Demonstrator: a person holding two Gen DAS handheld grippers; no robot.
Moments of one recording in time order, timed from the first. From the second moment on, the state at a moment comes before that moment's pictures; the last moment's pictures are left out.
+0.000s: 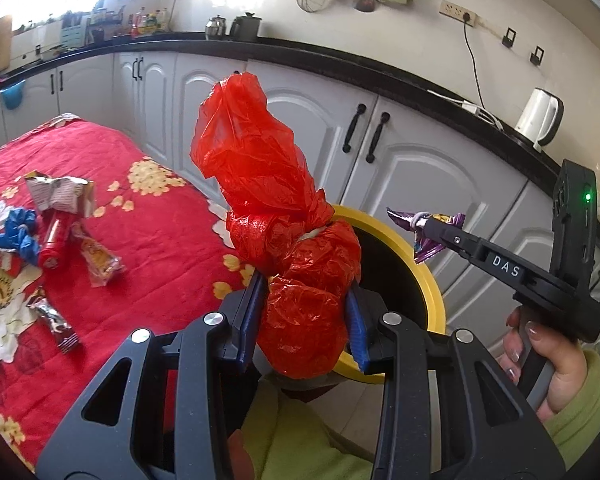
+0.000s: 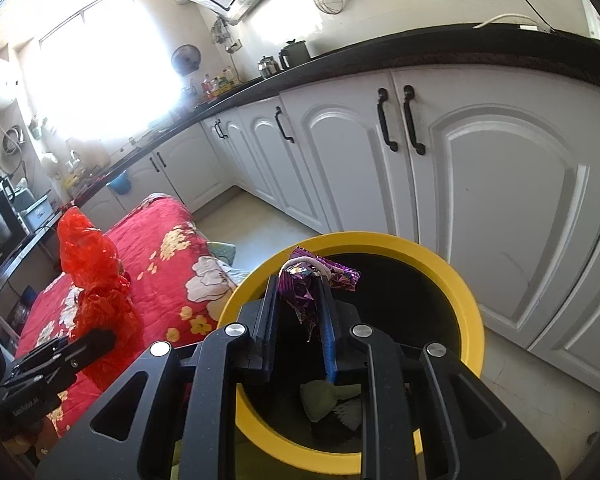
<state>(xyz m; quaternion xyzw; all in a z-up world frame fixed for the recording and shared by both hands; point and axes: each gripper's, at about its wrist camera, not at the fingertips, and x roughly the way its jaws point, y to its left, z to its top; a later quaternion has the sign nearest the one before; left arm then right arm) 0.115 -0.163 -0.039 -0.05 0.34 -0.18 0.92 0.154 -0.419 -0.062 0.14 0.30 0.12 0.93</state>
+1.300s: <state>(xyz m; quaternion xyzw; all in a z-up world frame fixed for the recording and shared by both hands) 0.178 -0.232 -0.080 0.01 0.41 -0.22 0.88 0.159 -0.456 -0.114 0.19 0.37 0.09 0.91</state>
